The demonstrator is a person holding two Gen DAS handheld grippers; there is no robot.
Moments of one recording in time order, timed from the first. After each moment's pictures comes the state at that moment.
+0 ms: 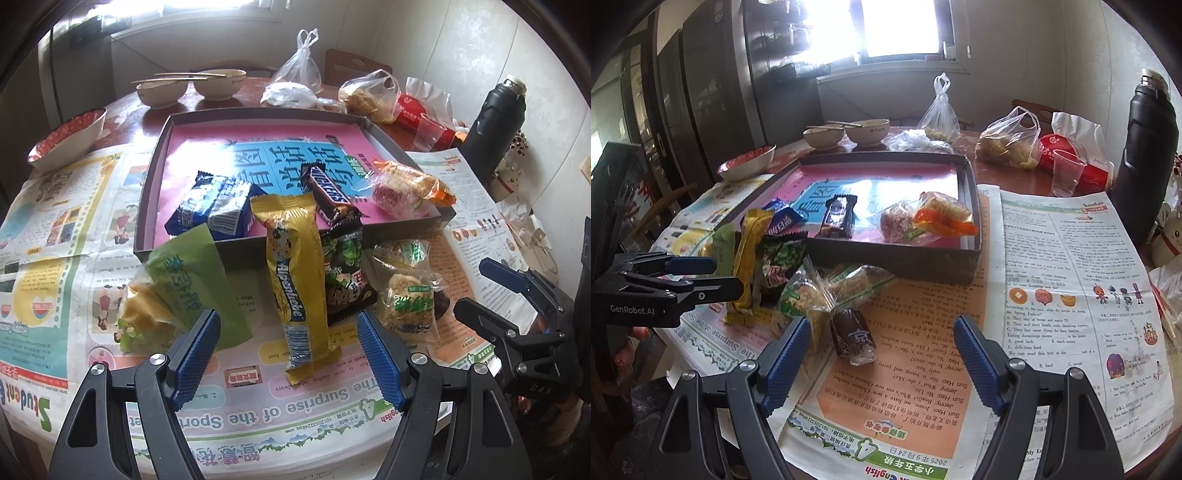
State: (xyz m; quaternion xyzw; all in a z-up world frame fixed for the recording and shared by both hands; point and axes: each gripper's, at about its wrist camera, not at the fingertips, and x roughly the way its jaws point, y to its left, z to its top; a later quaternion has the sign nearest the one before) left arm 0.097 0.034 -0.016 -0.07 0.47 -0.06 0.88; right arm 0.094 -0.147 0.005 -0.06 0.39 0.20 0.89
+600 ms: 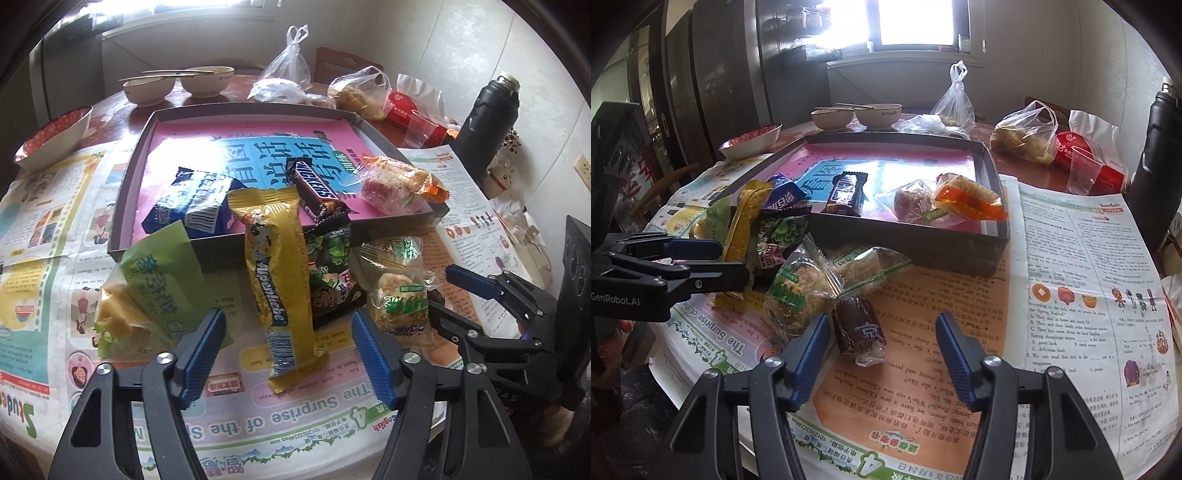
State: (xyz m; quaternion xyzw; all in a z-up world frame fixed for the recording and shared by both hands) left arm 0.102 0.026 -0.024 -0.07 0.47 -0.08 0.88; right arm 0.101 -0.133 -0.016 -0.09 0.40 0.22 0.89
